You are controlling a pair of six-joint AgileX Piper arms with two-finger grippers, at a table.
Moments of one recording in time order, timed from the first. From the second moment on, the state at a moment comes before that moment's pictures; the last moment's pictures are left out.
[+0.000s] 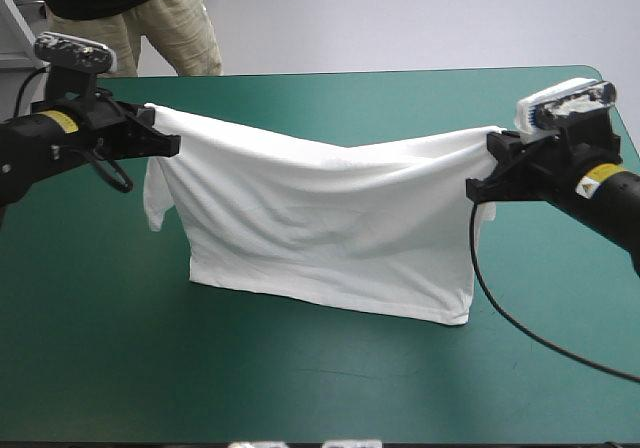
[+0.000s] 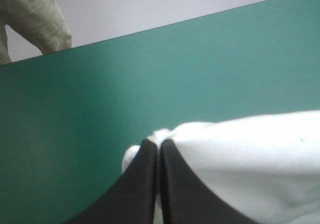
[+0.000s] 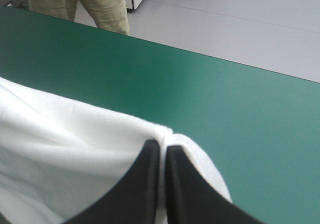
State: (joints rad) left arm -0.17 1.22 -1.61 -0.12 1.02 0.19; right arm 0.26 1.00 -1.31 0.18 0.78 -0.17
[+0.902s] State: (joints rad) left arm -0.17 0.85 -1.54 -0.07 1.16 0.13; right arm 0.26 0.85 -1.64 0.12 1.25 -0.09
